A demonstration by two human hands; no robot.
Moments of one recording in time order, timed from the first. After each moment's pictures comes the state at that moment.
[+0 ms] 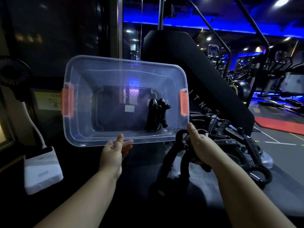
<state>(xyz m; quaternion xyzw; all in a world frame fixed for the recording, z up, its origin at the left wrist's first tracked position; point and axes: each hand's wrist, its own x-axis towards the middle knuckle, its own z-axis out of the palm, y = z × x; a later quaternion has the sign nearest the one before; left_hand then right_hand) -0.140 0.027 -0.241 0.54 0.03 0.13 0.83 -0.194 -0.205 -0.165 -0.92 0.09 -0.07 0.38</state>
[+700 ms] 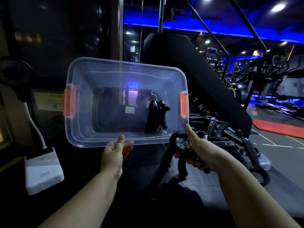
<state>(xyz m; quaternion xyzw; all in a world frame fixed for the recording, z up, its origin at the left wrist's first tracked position) -0.136 0.029 -0.247 0.54 0.03 0.13 0.83 -0.206 -0.198 -0.150 -0.89 0.04 0.09 0.45</state>
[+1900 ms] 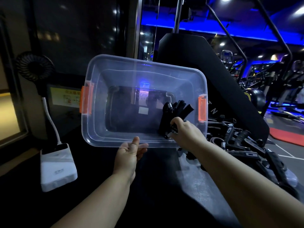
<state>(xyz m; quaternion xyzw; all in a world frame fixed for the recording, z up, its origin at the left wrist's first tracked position) -0.134 0.032 -0.246 0.52 0.03 0.12 0.85 -0.096 -0.147 -0.165 -0.98 -0.08 -0.17 0.11</state>
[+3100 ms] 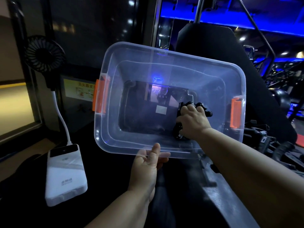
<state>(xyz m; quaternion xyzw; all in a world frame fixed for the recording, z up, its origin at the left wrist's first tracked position) -0.135 0.032 -0.242 0.51 0.05 0.10 0.85 0.010 -0.109 -0.162 -0.93 -0.19 -0.24 -0.21</state>
